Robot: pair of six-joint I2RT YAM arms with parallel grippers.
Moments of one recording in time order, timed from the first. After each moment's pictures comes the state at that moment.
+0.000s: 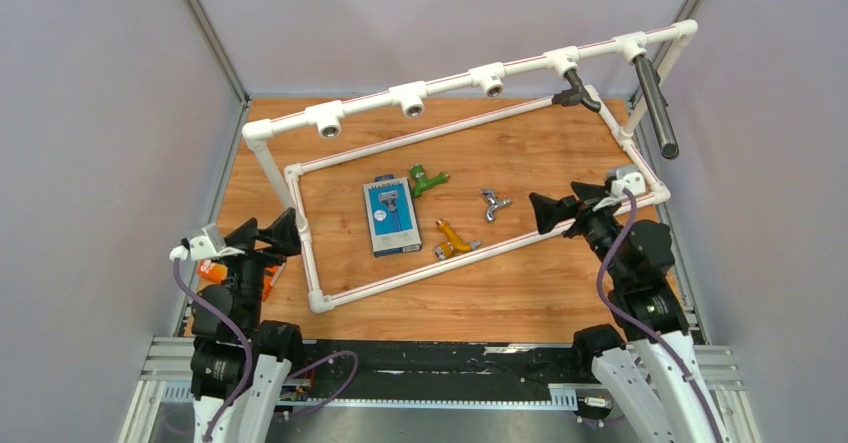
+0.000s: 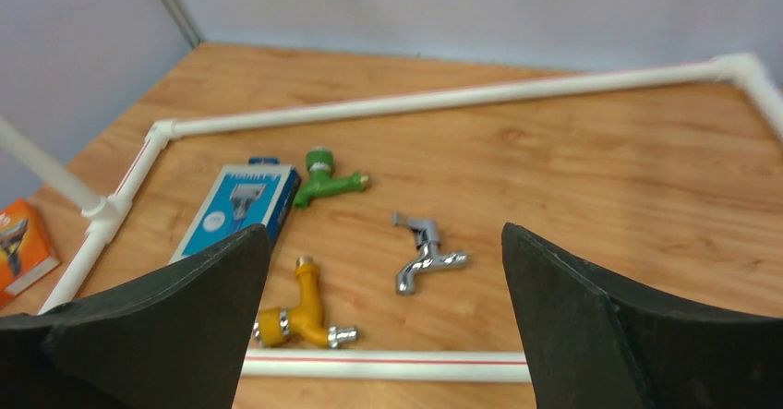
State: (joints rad) left arm -0.15 0.01 0.54 -0.35 -0.20 -0.42; right arm 0.25 0.43 0.64 -0.14 -0.12 0.17
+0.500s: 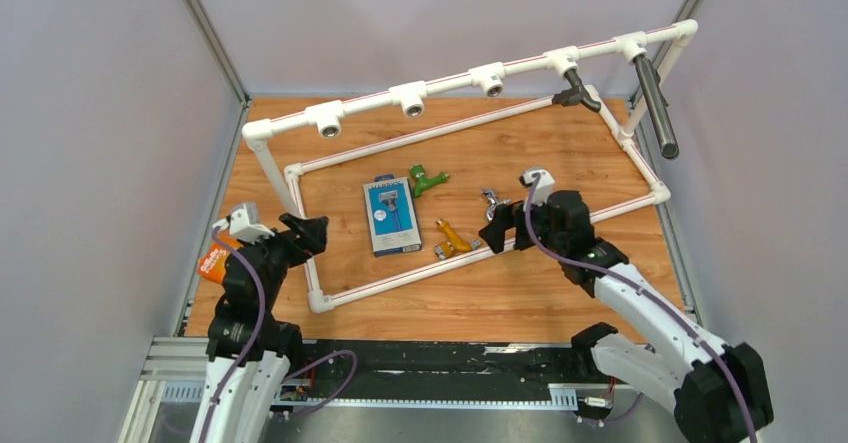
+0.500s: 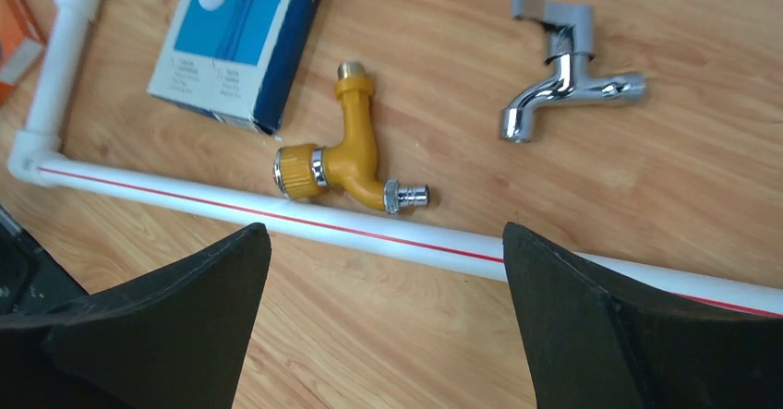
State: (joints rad) left arm -0.15 0.17 0.42 -0.40 -0.05 -0.62; right arm 0.41 0.91 0.56 -0.11 -0.26 0.25
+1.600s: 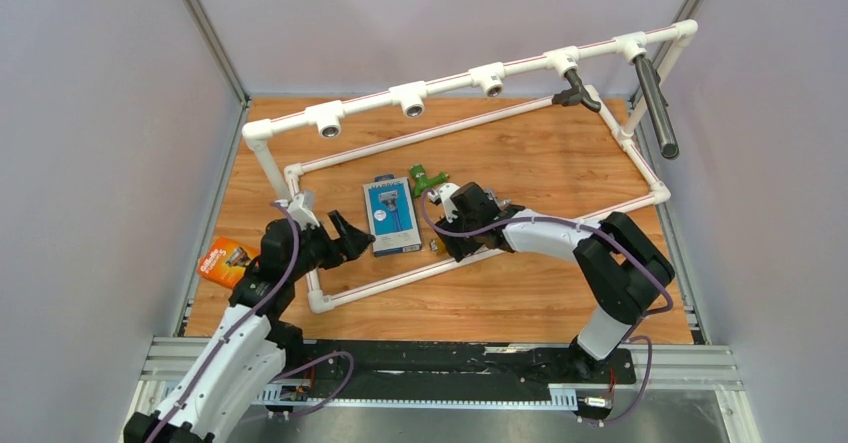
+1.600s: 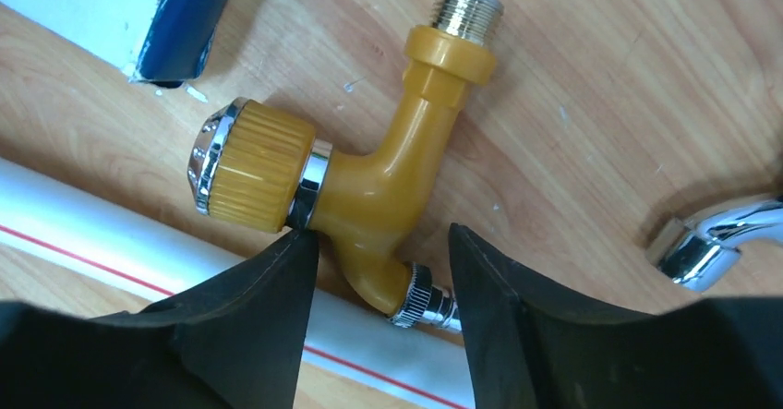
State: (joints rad) left arm -0.27 0.58 0.37 -0.24 0.26 -0.71; right arm 0.74 1.66 0.90 -0.19 -0.05 0.00
